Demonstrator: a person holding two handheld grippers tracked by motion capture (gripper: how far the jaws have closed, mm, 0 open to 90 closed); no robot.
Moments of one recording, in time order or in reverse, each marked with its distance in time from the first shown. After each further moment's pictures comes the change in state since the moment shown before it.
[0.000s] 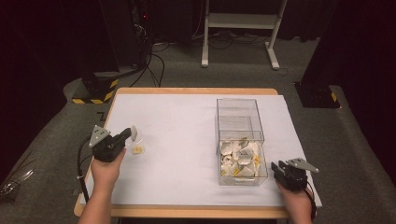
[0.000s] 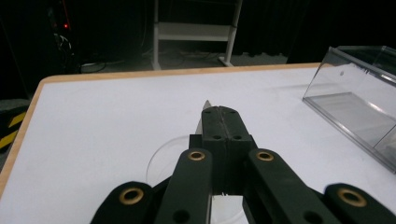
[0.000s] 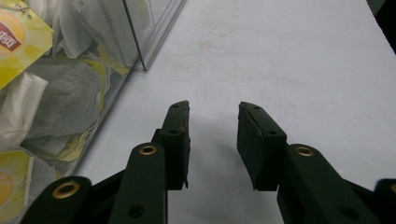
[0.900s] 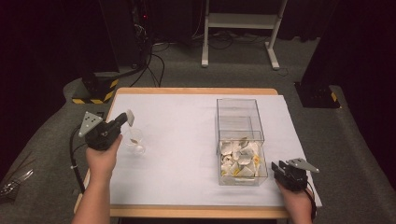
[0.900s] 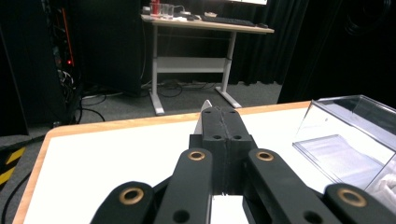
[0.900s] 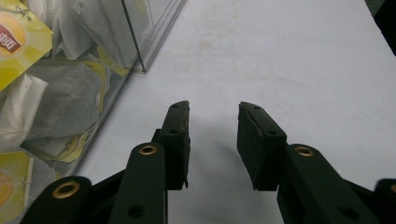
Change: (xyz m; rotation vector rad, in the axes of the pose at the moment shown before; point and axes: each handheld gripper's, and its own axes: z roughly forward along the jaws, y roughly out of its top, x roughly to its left) left arm -0.004 0.050 -0.010 -0.122 -0.013 0.015; right arm -0.001 0.000 0.000 -0.005 0.001 0.002
